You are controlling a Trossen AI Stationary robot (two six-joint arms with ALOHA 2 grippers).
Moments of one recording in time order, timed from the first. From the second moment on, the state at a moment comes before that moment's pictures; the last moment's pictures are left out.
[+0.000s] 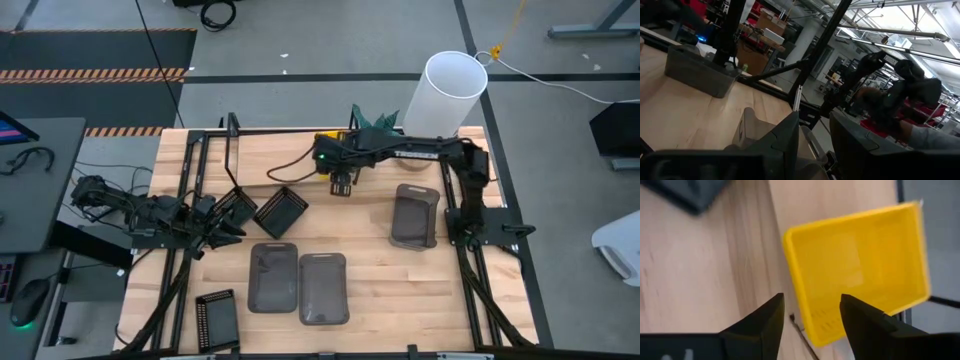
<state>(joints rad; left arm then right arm) -0.32 0.18 0.04 0.28 -0.04 -0.53 -0.22 1.91 1.77 -1.07 0.27 -0.13</state>
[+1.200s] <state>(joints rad) -0.32 0.18 0.04 0.28 -0.04 -0.53 0.59 1.95 1.47 -0.28 0.46 0.48</state>
